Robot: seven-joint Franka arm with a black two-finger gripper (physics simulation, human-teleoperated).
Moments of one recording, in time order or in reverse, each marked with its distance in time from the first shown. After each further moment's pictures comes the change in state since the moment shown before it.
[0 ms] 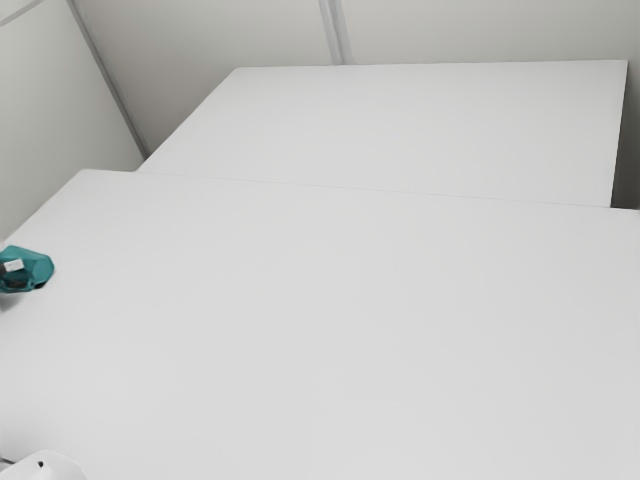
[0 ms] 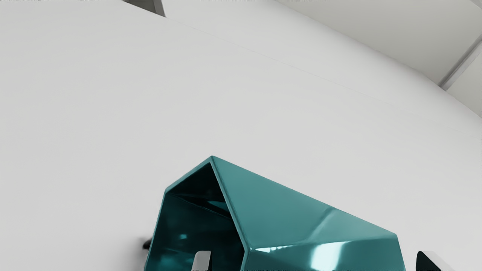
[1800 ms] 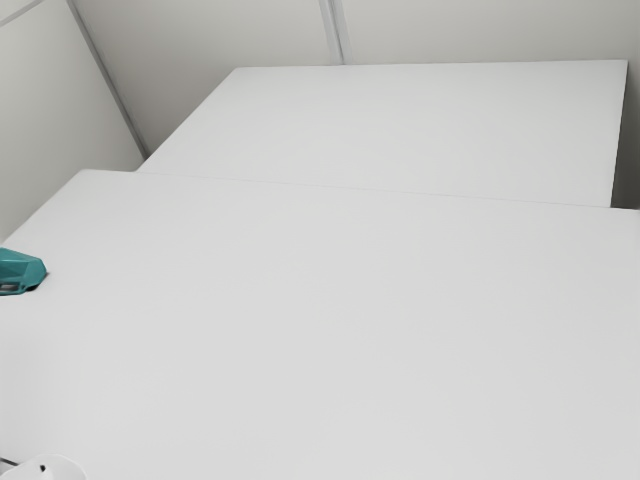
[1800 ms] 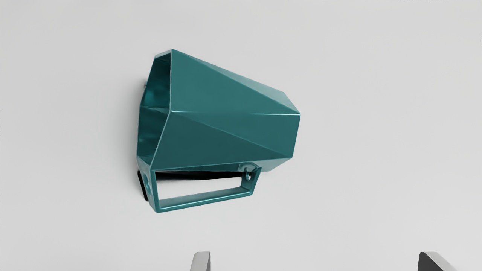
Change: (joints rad) arm -0.067 -0.256 0.199 -0.023 0.434 -0.128 -0.352
